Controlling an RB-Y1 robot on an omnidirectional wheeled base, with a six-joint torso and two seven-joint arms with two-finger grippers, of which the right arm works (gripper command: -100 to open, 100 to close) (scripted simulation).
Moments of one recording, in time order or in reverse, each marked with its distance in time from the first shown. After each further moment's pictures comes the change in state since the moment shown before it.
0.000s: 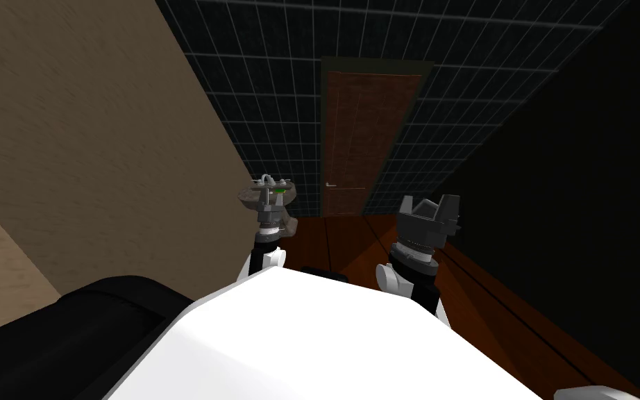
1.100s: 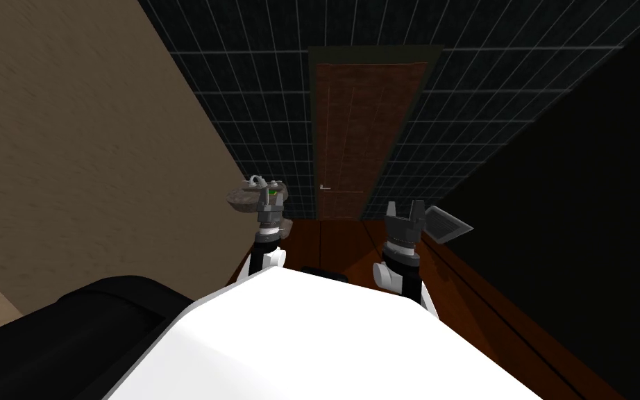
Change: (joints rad) arm -0.054 -0.061 -0.011 0.160 -0.014 -0.022 -0.009
